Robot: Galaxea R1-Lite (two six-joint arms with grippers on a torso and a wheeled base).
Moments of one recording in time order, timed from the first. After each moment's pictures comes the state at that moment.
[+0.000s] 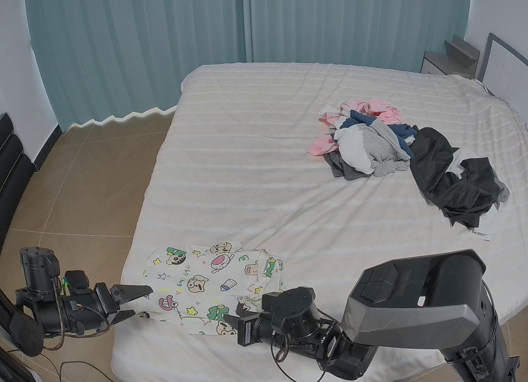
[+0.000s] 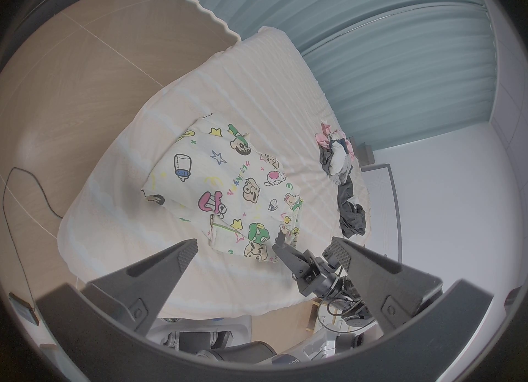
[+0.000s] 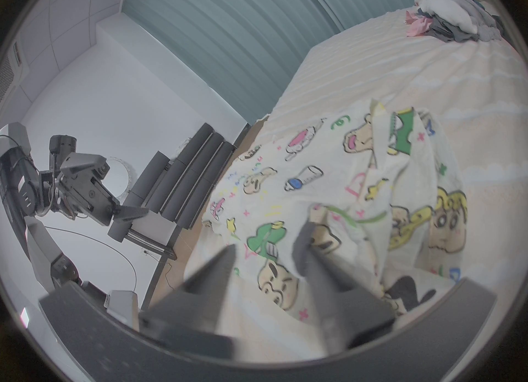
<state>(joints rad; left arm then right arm) 0.02 1.62 -0.03 -0.94 -0.58 -0.73 0.94 2.52 -0.84 -1.27 0.00 0.59</state>
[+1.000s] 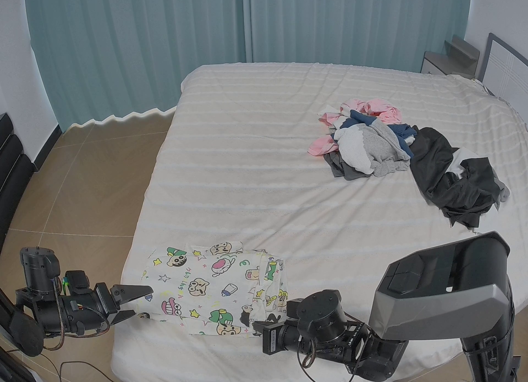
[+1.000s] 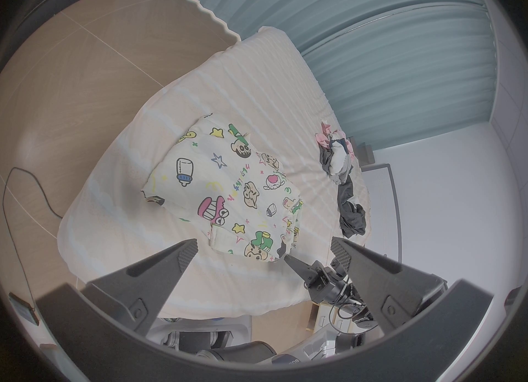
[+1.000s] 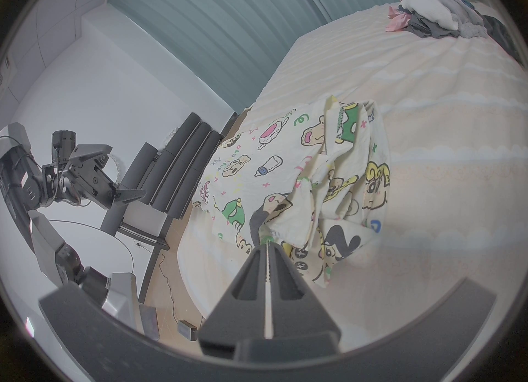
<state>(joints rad) 0.02 1.62 -0.03 -0.94 -0.58 -0.73 0.91 2.42 -0.64 -1.27 0.00 0.59</state>
